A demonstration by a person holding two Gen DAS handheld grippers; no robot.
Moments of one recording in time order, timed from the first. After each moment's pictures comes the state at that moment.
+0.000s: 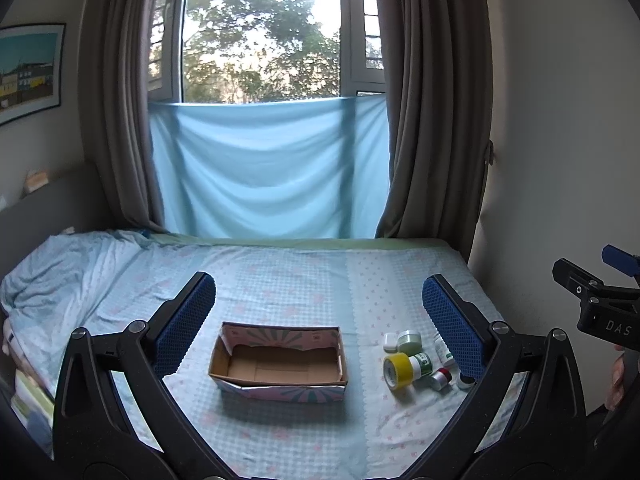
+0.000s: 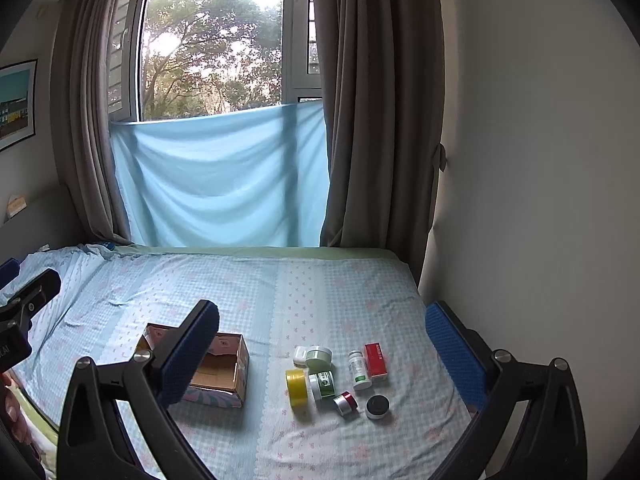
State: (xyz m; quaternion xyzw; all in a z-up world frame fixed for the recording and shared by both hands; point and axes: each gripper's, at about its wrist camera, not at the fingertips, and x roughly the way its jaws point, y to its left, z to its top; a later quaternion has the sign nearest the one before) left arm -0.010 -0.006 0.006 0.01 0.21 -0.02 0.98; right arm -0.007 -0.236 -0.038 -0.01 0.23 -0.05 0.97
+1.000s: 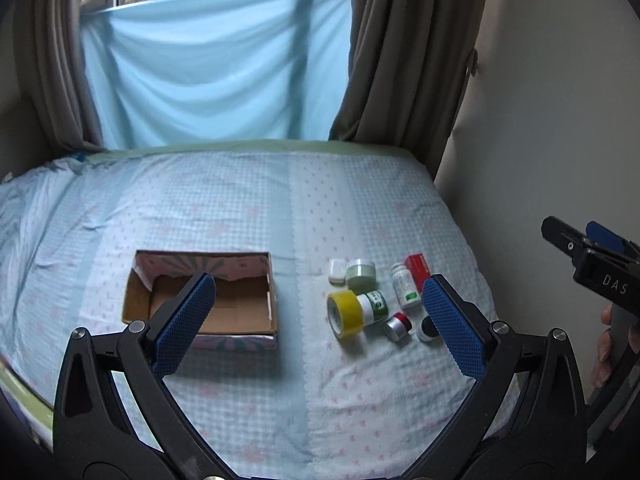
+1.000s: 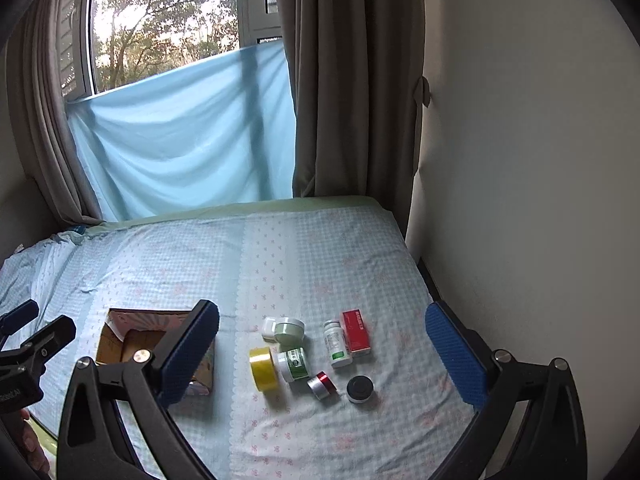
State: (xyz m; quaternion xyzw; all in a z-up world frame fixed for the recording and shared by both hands) left arm 0.117 -0.097 -0.112 -0.02 0.40 -0.09 0.91; right arm 0.086 -0.316 -0.098 0.02 0.33 -0.09 0.94
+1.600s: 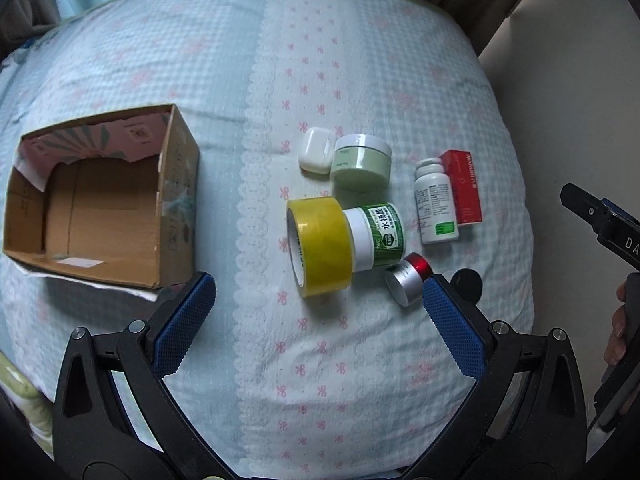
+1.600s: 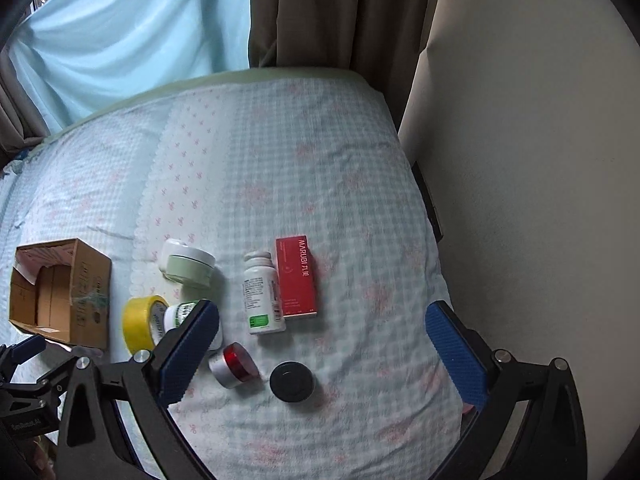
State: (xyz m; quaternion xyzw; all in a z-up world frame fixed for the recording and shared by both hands) left arm 0.254 -0.185 -0.363 -0.05 0.62 -0.08 0.78; right arm 0.248 -0.426 -0.278 -0.01 0.53 -0.09 0.85
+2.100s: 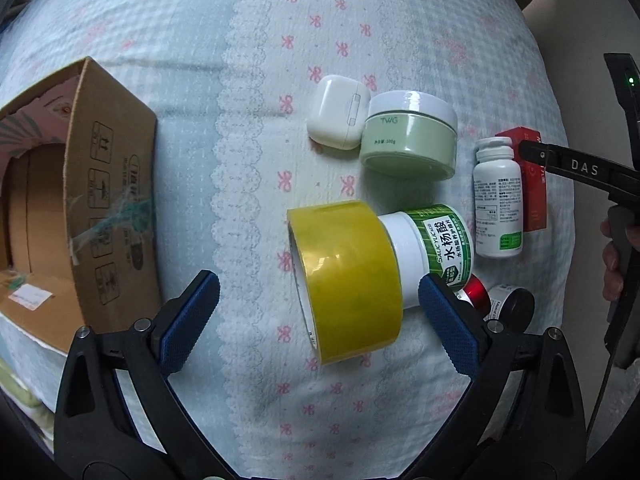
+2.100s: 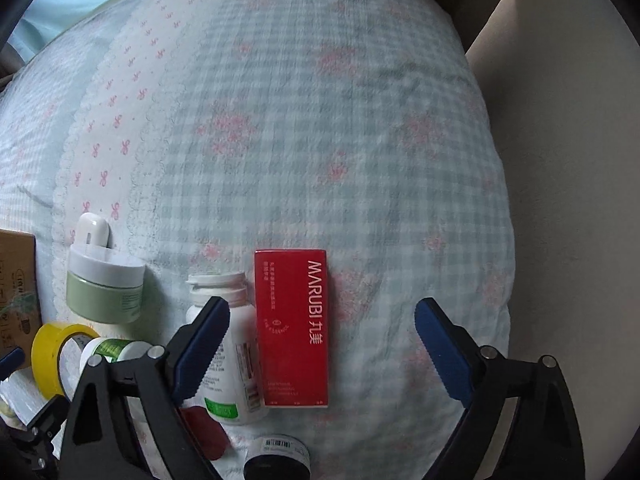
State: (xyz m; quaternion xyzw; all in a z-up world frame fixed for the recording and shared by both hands) left arm 0.309 -0.189 -0.460 -0.04 0.70 -0.07 0.71; right arm 0.386 -0.426 -0.431 -0.05 0.65 -0.06 0.75
